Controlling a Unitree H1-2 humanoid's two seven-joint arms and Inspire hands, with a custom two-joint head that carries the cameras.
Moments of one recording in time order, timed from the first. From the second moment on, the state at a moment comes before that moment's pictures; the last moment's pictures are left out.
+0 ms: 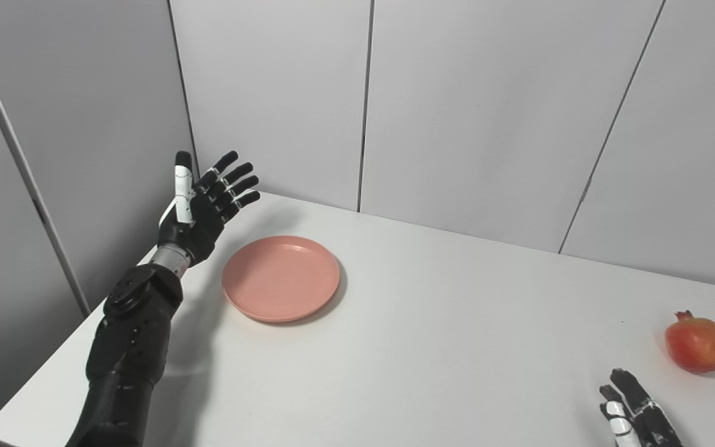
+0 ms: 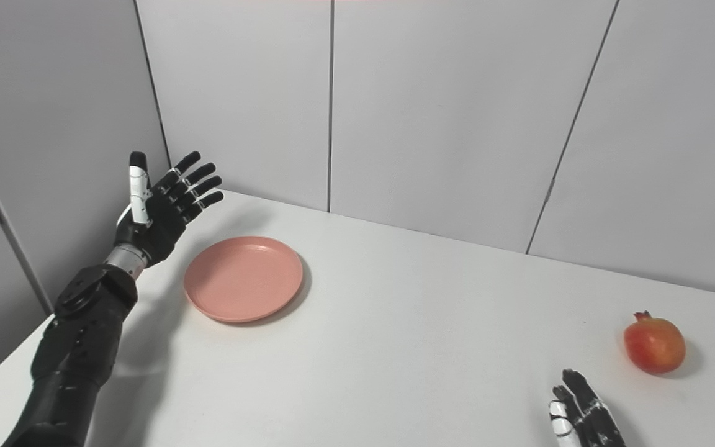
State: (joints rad) left arm -0.52 0.41 0.41 0.51 -0.51 0.08 -0.33; right arm 0.11 0.01 -0.05 -0.15 0.20 0.04 0.04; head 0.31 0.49
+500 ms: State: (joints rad) left arm -0.55 0.47 0.33 0.77 -0.37 -0.05 -0.32; right arm 0.12 0.01 -0.05 -0.16 0.20 0.04 0.04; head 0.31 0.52
